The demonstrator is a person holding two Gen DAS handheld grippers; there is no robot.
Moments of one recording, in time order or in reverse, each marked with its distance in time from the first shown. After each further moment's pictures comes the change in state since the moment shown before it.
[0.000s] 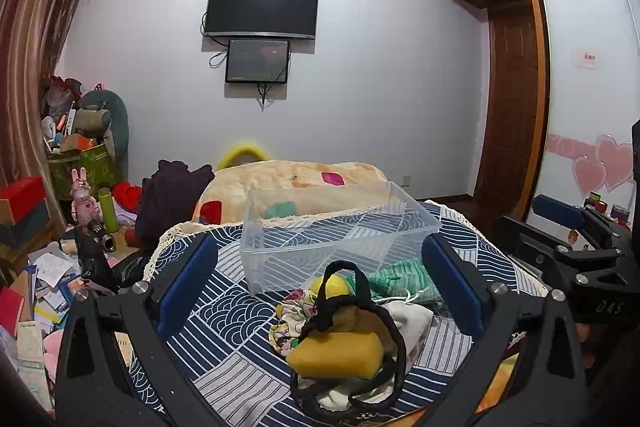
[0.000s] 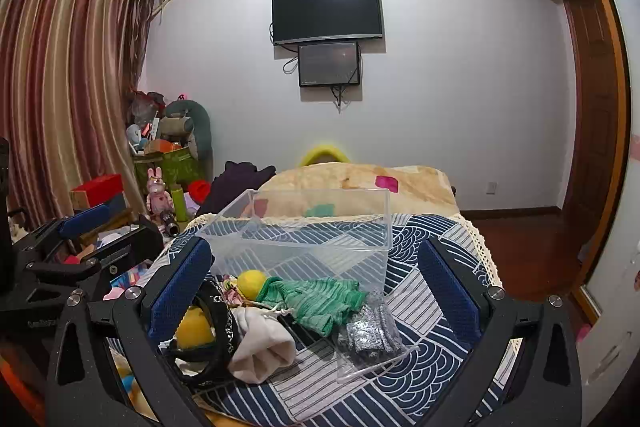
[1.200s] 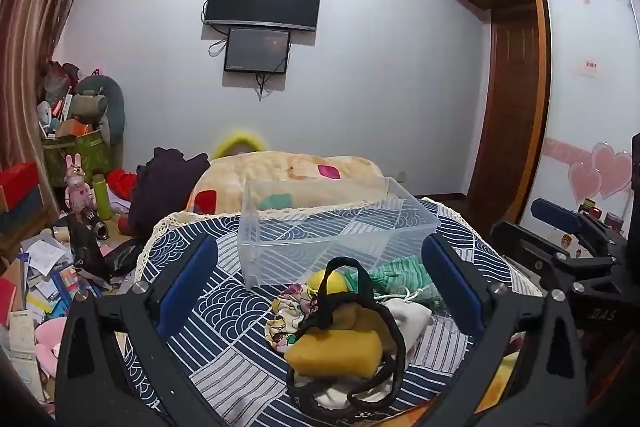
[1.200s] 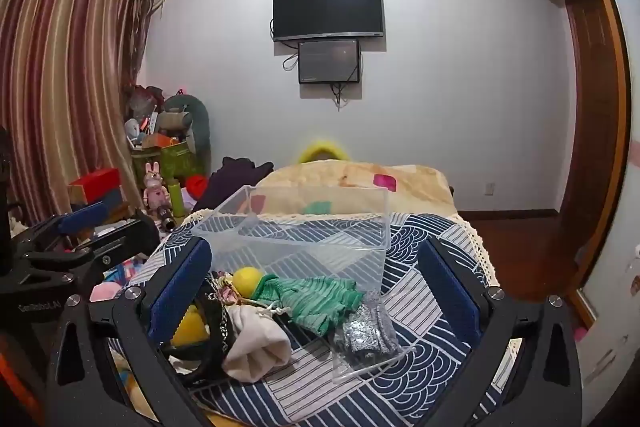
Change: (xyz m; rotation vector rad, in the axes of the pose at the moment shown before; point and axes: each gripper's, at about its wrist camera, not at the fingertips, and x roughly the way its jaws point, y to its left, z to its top) left arm 0.006 0.008 0.000 -0.030 0.029 -0.020; right arm 0.002 -0.001 -0.002 -0.015 0.008 -0.005
